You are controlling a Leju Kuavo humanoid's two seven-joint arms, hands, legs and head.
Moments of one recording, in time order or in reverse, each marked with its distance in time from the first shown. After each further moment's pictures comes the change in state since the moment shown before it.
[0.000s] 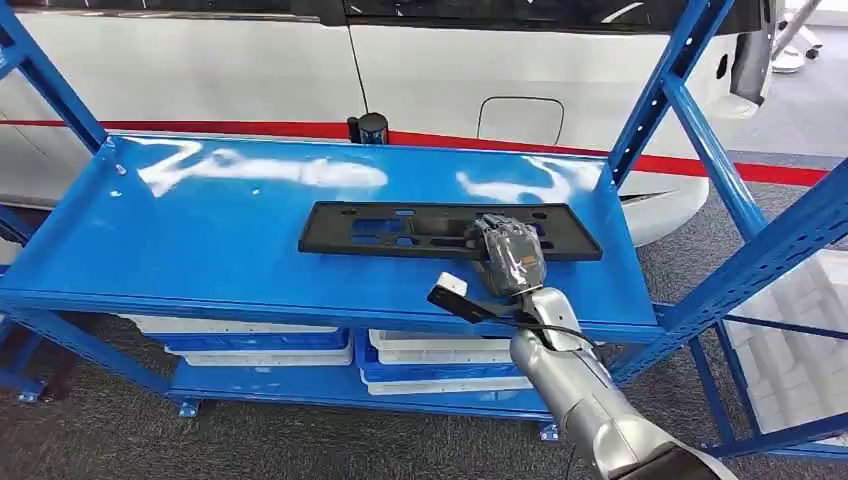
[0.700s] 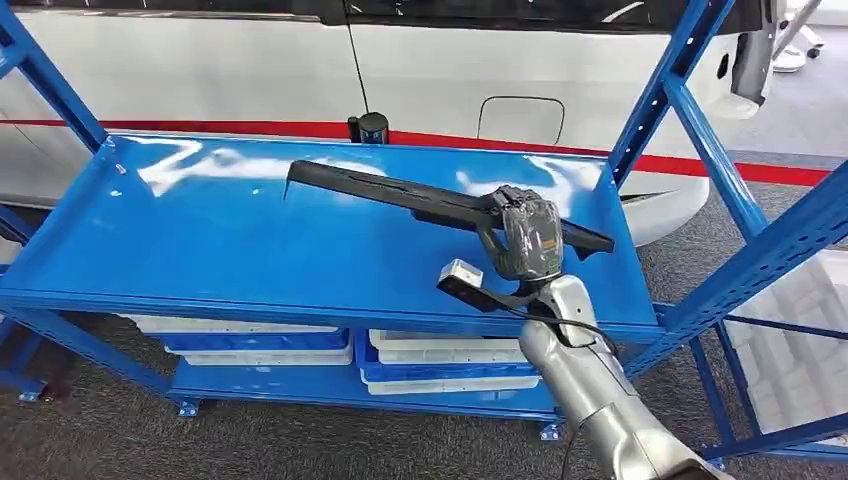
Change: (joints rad) left arm 0.001 0.005 0.000 0.000 -0.003 -0.019 0.039; right arm 0.066 -0.064 0.002 -0.328 -0.019 -0.013 0.019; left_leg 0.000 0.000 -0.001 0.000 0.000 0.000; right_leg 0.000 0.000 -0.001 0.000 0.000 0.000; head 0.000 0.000
